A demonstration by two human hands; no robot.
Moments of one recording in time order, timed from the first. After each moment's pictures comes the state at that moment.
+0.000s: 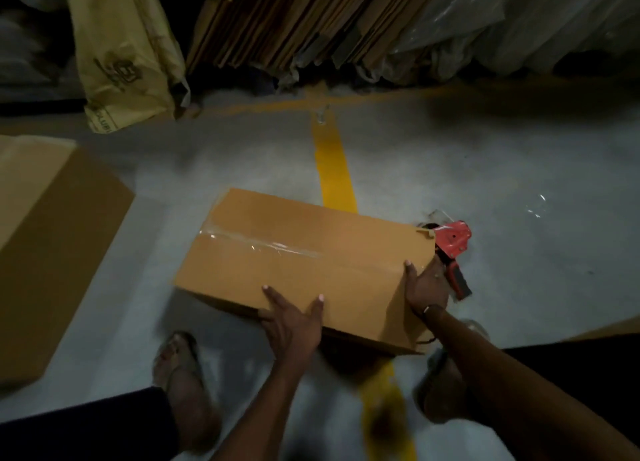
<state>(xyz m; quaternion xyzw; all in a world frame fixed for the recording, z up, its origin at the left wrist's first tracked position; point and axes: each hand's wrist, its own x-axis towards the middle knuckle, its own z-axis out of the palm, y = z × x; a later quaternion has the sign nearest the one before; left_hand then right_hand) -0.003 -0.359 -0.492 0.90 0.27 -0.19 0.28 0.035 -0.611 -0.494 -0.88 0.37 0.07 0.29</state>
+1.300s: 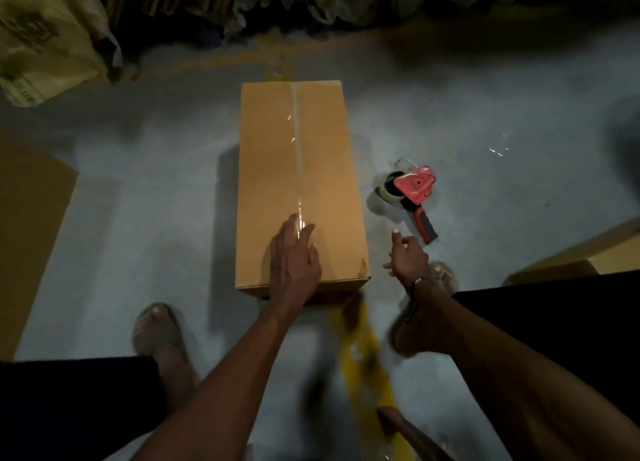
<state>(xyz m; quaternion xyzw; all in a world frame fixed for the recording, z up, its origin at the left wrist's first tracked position) 0.010 -0.408 -0.490 0.95 -0.09 -0.03 0.29 -0.021 -0.638 -0.511 -0.77 0.43 0.04 0.47</state>
